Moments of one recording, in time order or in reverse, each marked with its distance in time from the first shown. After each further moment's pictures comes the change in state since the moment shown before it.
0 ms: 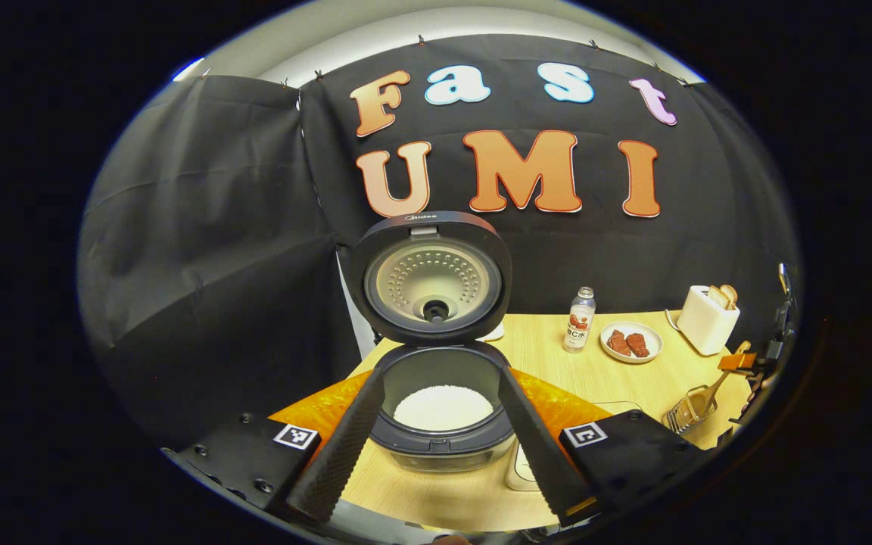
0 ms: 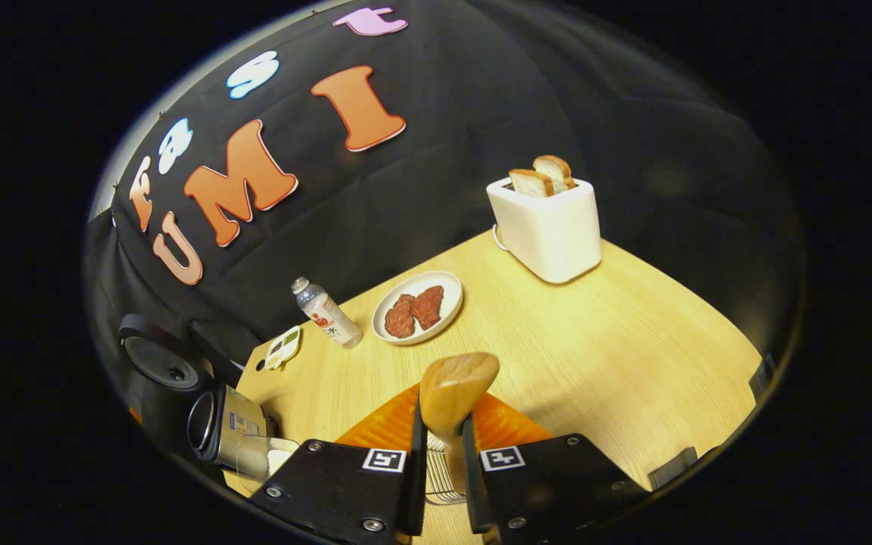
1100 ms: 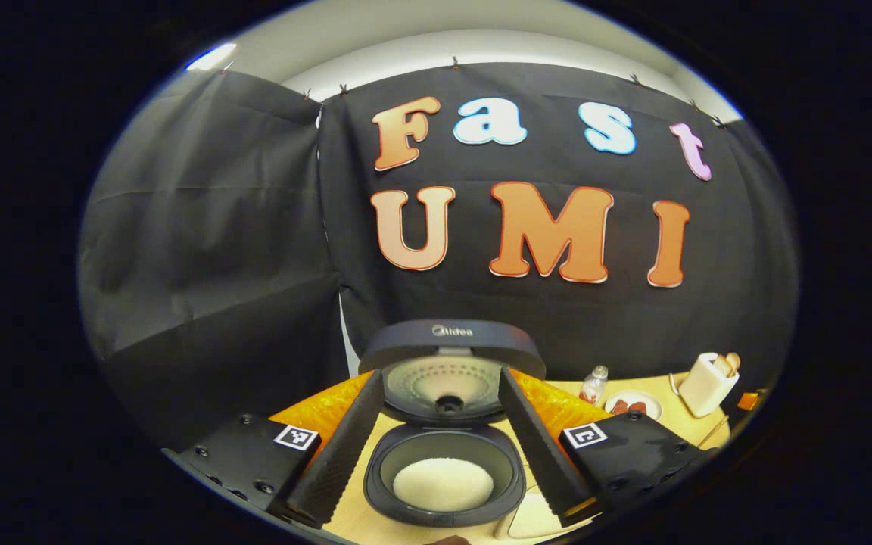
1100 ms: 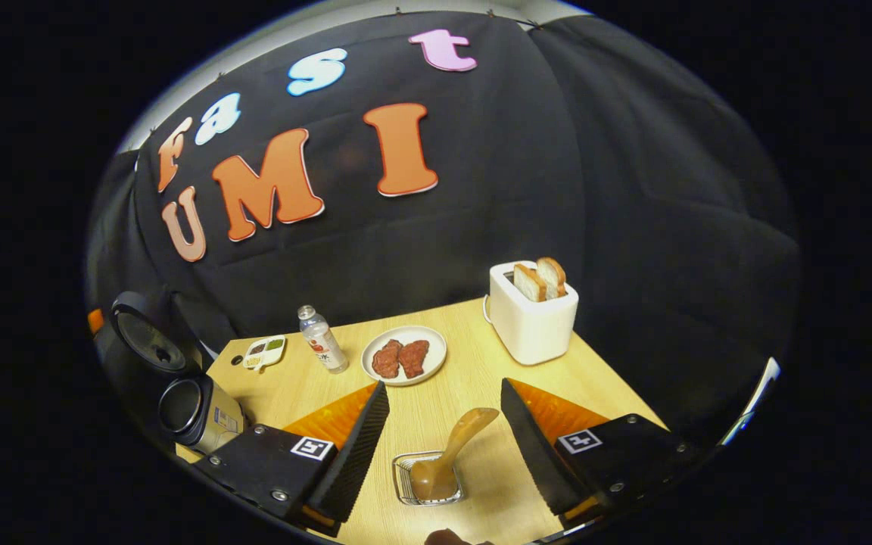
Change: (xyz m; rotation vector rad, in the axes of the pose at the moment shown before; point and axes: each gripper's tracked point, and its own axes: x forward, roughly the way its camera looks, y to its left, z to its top) left arm 0.083 0.044 0.133 -0.150 -0.123 0.005; right arm -0.076 0.035 0.107 -0.295 -0.205 -0.076
